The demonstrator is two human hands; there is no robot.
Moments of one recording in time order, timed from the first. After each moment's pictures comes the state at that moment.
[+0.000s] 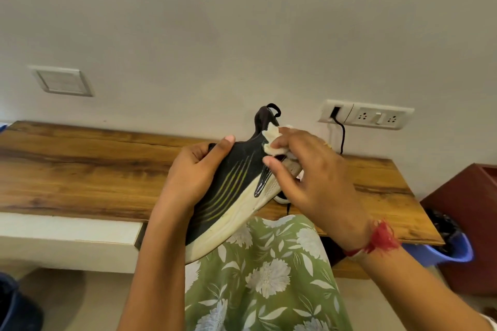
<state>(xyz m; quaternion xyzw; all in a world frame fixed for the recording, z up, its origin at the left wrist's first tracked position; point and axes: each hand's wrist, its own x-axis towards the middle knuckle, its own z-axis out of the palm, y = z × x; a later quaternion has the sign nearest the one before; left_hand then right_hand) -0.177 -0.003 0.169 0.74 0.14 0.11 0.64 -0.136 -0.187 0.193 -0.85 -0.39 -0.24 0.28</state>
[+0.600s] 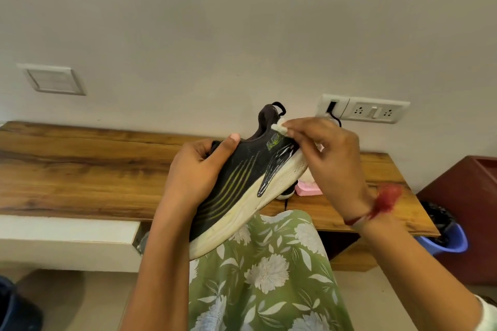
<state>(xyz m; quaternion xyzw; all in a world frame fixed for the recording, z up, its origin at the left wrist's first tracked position) -0.174 -0.008 0.164 0.77 0.11 0.15 0.61 -0.111 -0.202 0.196 -0.81 -0.35 -0.28 0.37</state>
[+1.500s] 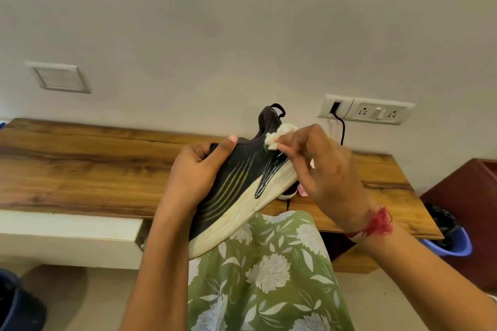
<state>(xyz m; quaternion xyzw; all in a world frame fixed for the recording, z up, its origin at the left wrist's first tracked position) -0.174 -0.004 0.159 0.75 0.13 0.14 0.64 -0.119 -0.198 0.185 -0.76 -0.48 -0.30 0.31</state>
